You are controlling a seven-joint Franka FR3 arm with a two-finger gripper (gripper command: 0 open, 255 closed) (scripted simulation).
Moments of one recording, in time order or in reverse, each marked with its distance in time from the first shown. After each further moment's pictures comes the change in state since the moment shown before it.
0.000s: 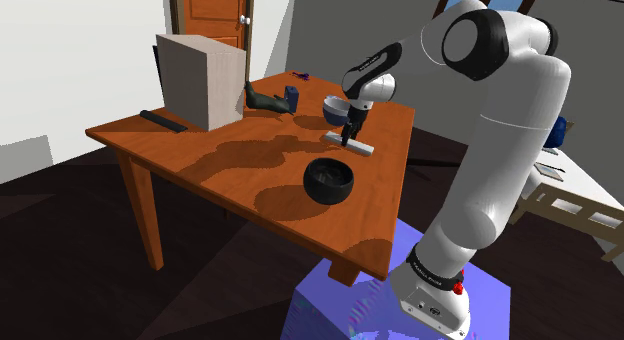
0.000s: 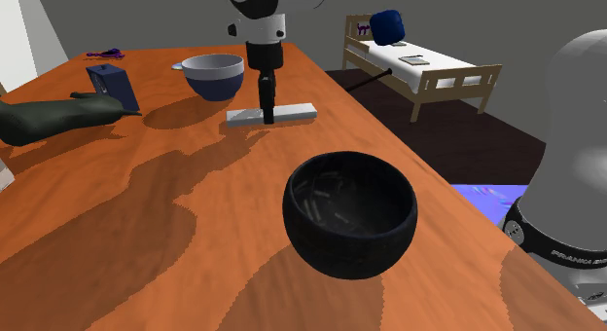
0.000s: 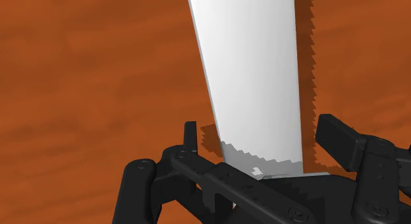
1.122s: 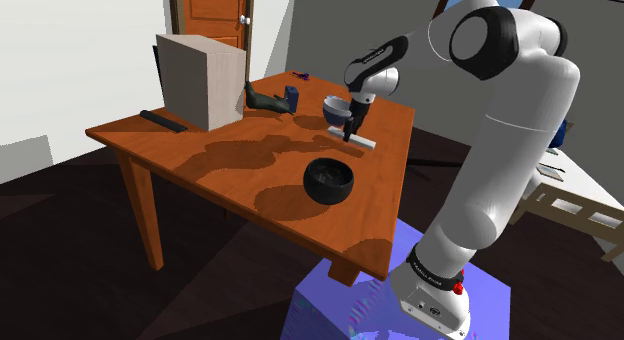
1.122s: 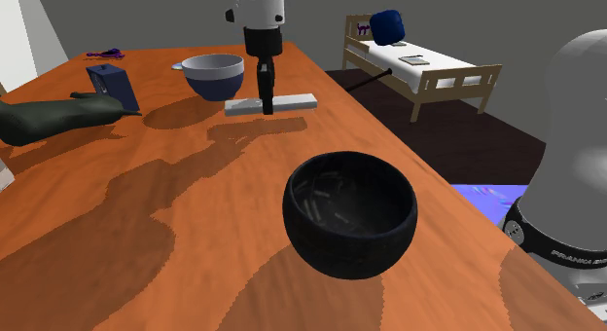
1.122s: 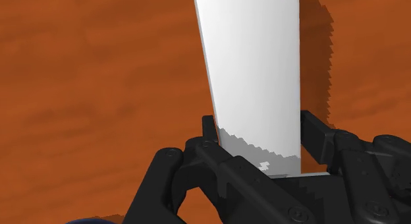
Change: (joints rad) arm 0.007 -0.041 -0.007 0.026 -0.031 -0.060 0.022
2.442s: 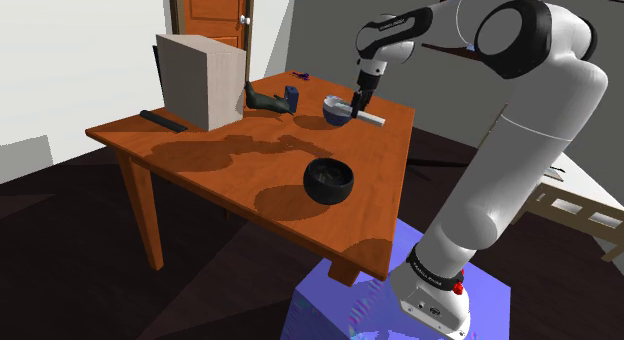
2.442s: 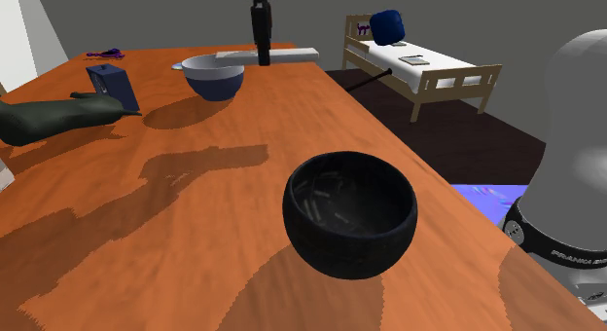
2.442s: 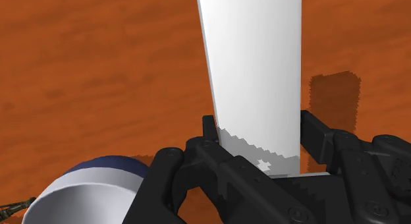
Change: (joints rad) arm 0.013 -0.123 -0.006 0.148 -0.081 -0.252 0.059
